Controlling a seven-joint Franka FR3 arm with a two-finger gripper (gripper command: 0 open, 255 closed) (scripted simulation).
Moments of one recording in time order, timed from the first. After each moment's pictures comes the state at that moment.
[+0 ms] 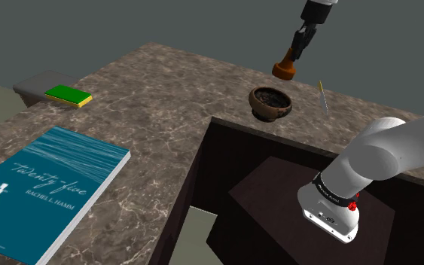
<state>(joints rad) -0.04 -0.58 -0.17 -2.24 -0.10 1.66 -0.26</state>
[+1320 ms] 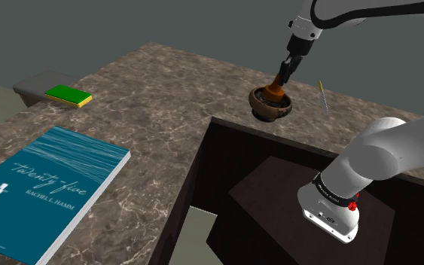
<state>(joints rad) -0.04 -0.59 -0.17 -2.49 -0.11 1.91 -0.24</state>
